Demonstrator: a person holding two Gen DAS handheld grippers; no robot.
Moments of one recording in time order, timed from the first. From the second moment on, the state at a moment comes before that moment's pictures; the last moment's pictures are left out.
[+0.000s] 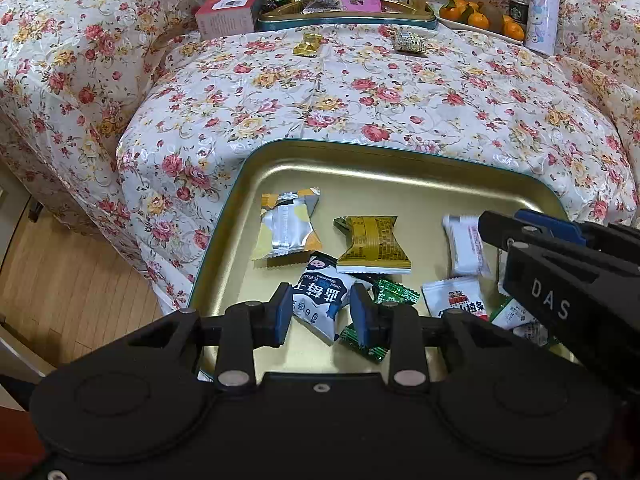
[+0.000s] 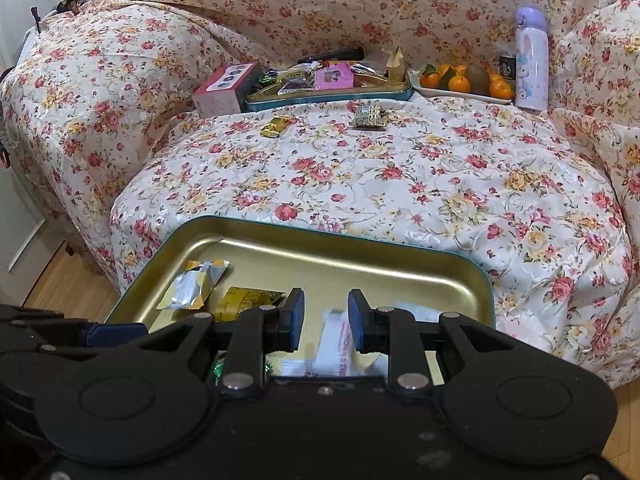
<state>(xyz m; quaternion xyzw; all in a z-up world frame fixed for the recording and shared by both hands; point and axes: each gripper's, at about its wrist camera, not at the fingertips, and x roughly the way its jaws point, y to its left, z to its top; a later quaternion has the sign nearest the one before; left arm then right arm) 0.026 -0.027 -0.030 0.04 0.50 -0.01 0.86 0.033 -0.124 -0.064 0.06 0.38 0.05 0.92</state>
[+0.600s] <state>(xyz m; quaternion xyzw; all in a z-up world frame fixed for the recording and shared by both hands) 0.021 -0.026 -0.027 0.04 0.50 -0.01 0.86 0.003 -0.133 -0.059 0.09 0.38 0.05 0.92</state>
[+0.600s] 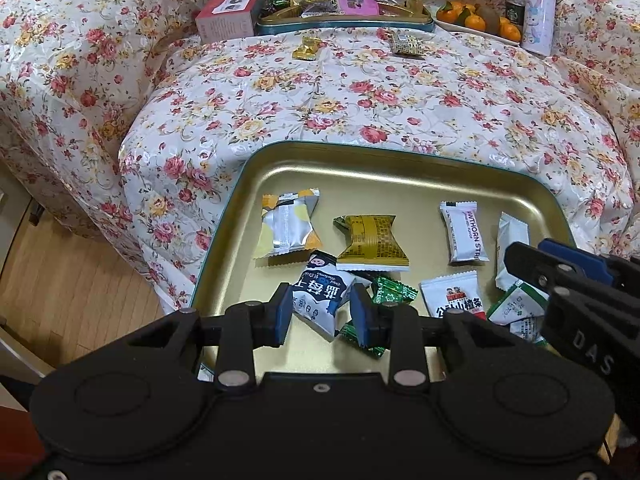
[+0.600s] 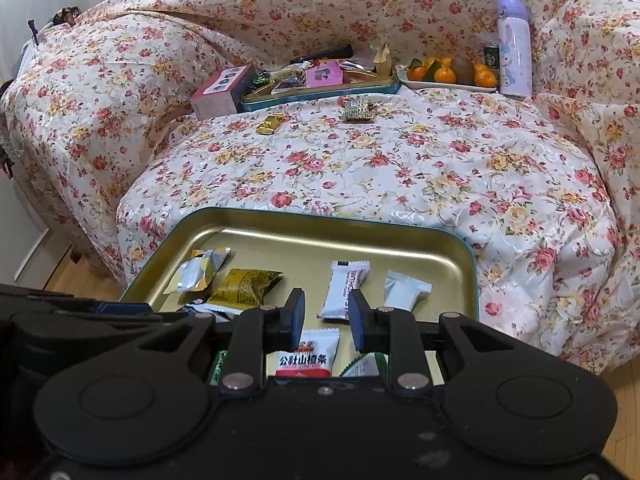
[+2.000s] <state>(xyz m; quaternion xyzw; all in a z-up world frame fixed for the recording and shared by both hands) 0.009 -0.024 -0.029 0.04 0.51 -0.02 0.86 -0.018 -0.131 -0.058 0.08 0.39 0.04 0.92</state>
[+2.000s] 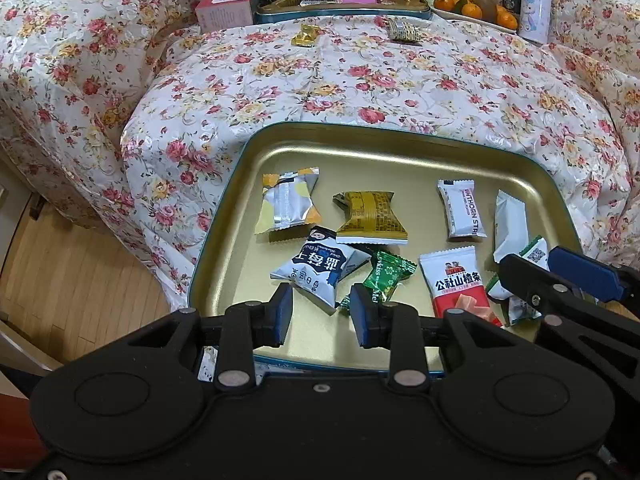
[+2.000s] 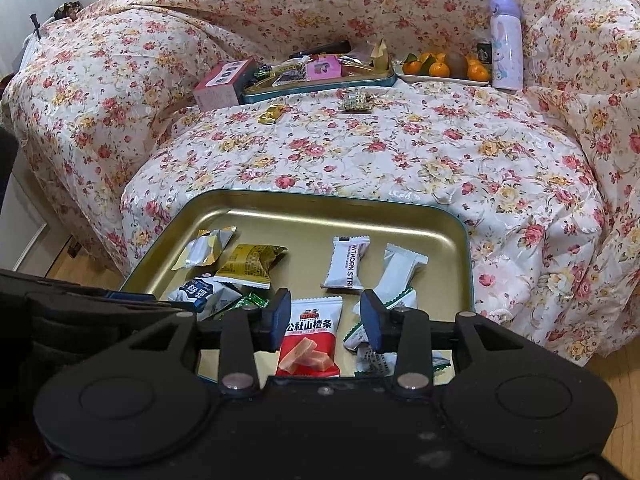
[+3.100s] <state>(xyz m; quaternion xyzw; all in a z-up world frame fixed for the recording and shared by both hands) 0.013 -0.014 -0.037 0.04 0.55 -0.04 0.83 -0.013 -0.134 -0.062 0.07 0.40 0.05 0.91</state>
